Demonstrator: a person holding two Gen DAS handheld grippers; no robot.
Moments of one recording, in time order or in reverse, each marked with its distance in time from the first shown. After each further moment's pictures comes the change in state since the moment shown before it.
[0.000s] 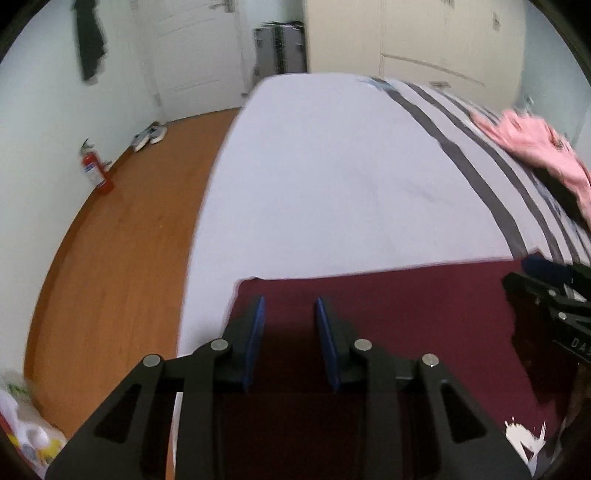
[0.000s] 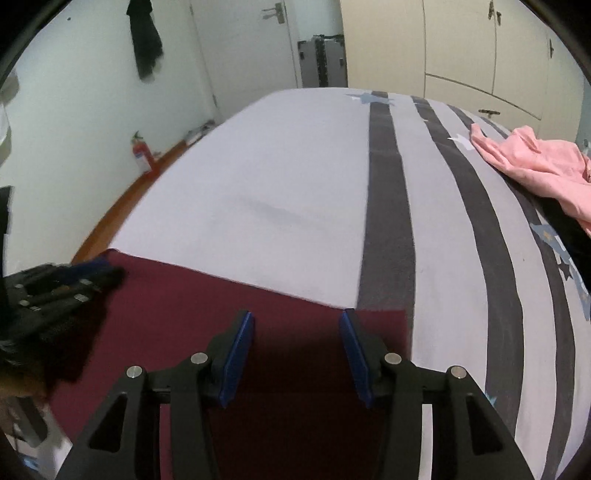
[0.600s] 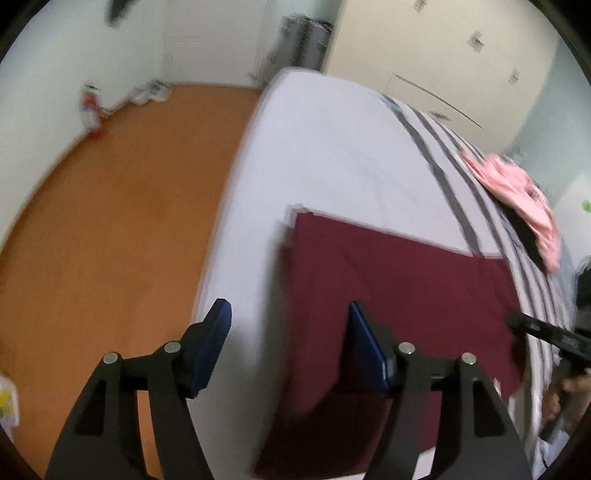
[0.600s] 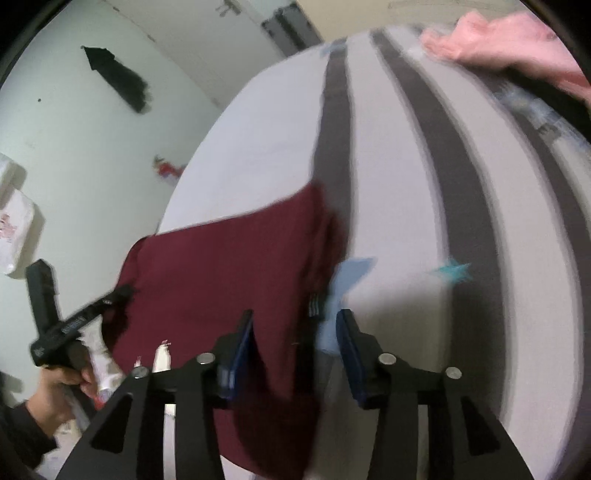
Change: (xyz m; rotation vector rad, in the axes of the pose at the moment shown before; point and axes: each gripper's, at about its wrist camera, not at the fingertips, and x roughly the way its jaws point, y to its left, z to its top) left arm -0.042 0.087 -0.018 -0.183 0.002 -0.100; right arm -0.050 -0.069 -0.047 0.227 0.108 0.197
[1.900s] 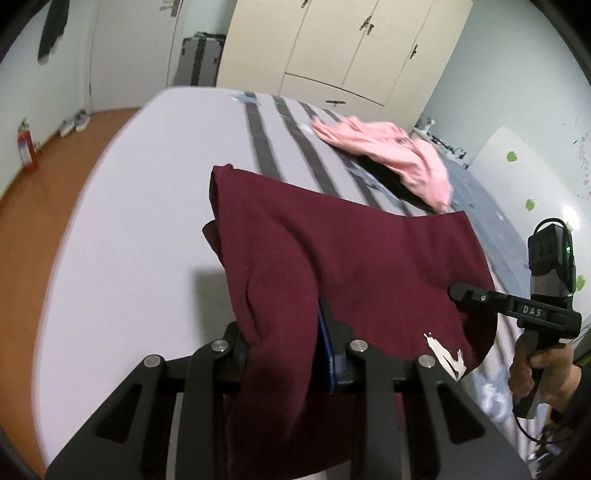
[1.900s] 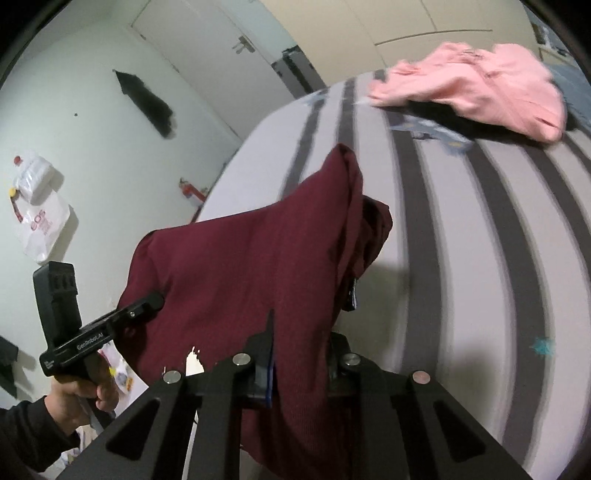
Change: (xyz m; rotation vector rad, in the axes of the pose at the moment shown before) left arm -0.122 -0.130 -0.085 0.200 0.021 -0.340; right arm -0.138 -0.051 -0.083 0.024 -0.096 0.138
